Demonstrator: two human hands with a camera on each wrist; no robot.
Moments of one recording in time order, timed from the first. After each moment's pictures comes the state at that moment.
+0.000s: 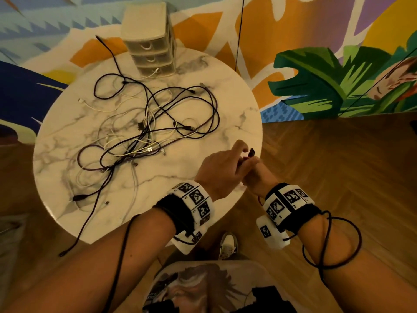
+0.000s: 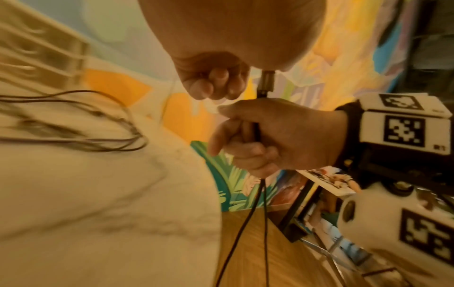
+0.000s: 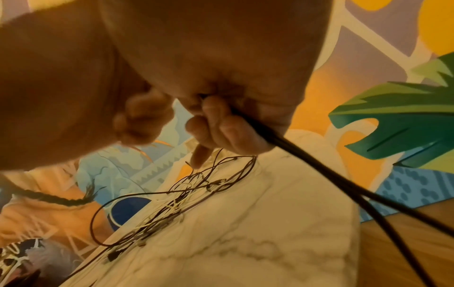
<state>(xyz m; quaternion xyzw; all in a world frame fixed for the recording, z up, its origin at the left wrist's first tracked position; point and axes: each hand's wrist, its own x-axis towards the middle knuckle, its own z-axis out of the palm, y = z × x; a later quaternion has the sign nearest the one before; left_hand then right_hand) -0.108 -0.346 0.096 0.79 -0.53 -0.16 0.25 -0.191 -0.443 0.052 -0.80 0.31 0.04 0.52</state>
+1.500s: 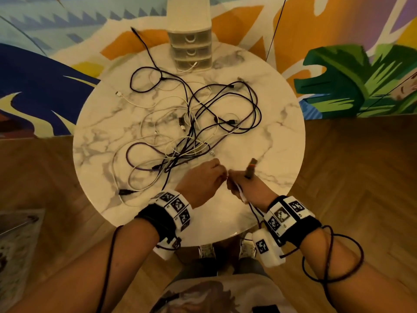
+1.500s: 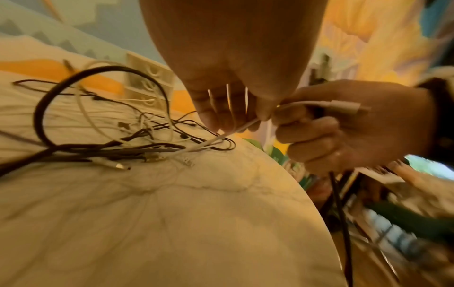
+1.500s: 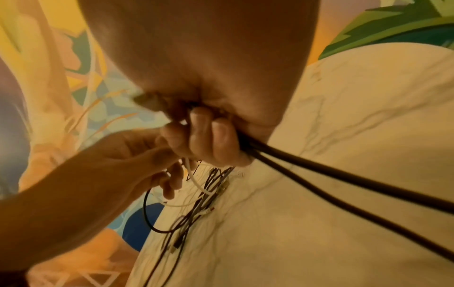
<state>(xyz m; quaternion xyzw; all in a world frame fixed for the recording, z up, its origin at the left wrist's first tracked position) 0.001 -0.197 0.057 0.79 -0.55 -0.20 0.16 -0.116 -0.308 0.053 -0.64 0.32 0.05 0.69</state>
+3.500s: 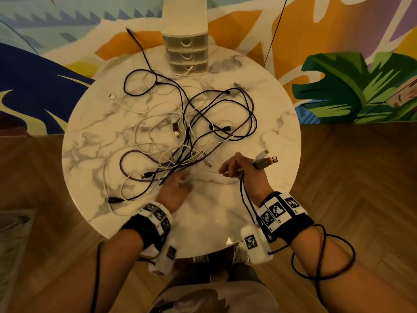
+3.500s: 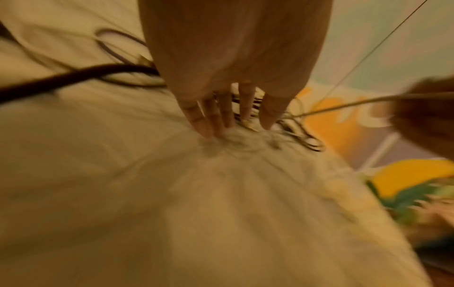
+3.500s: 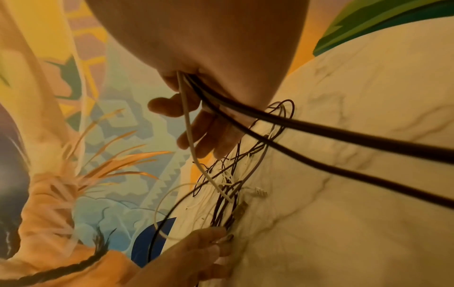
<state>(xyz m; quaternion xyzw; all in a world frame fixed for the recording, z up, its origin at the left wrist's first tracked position) 0.038 -0.176 -0.010 0.84 -0.19 -0.37 0.34 -0.088 -0.339 0.056 -0.55 0.31 -0.15 0.76</state>
